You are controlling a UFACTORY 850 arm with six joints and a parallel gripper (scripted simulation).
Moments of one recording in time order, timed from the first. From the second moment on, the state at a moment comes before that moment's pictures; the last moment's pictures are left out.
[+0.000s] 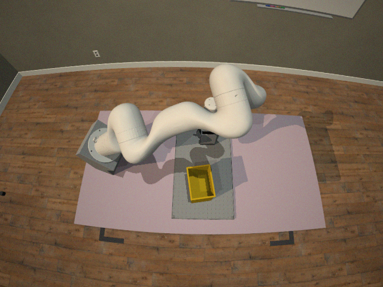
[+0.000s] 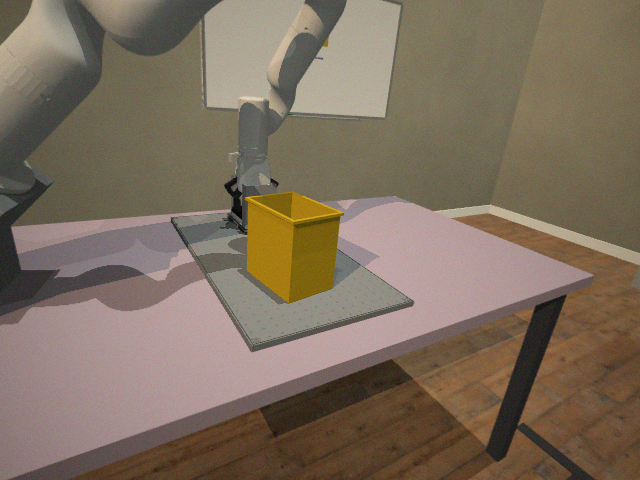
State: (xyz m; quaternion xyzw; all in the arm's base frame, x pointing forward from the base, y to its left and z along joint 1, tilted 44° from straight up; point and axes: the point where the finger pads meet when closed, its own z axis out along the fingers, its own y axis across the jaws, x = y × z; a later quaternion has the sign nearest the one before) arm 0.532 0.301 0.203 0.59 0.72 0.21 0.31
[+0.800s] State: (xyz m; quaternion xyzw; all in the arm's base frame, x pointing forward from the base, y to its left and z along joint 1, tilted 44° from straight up) arm 0.539 0.300 0.195 0.59 0.72 0.21 0.31
